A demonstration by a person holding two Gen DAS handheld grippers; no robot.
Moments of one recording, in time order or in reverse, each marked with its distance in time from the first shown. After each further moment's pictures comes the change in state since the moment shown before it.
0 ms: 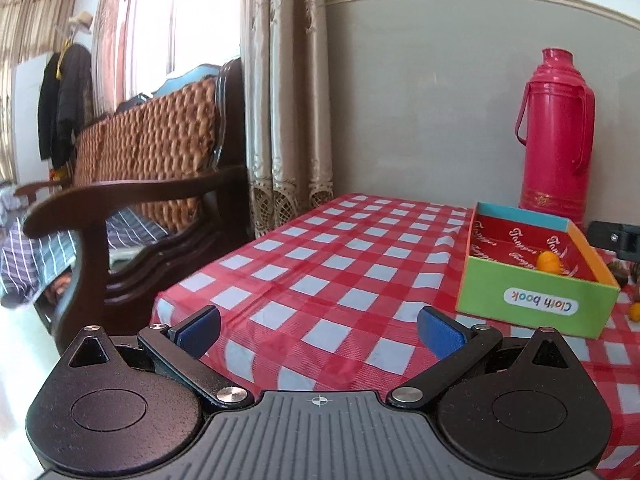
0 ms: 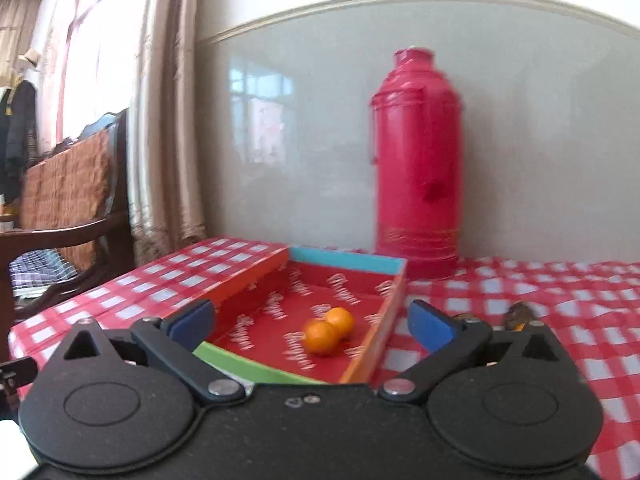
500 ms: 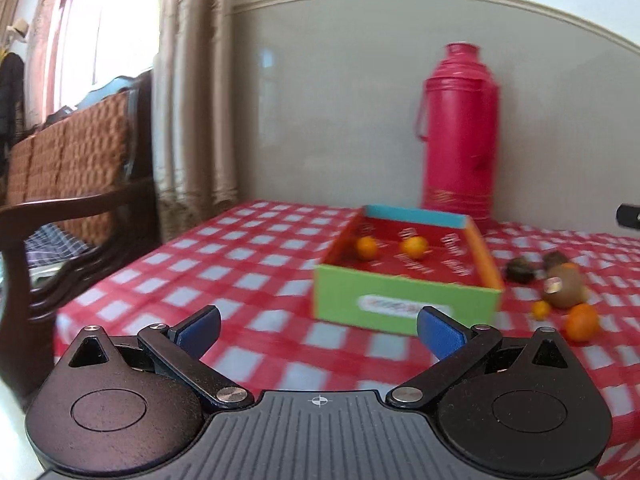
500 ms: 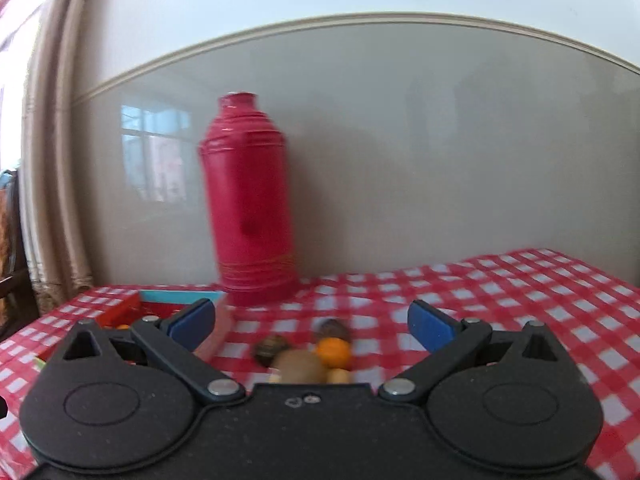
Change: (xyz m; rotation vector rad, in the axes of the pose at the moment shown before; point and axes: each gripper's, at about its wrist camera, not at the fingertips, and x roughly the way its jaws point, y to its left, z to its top) left arm -0.020 -0.089 0.002 0.069 -0.024 -0.212; right arm -0.062 -0.130 0.001 0.147 -0.064 -0.281
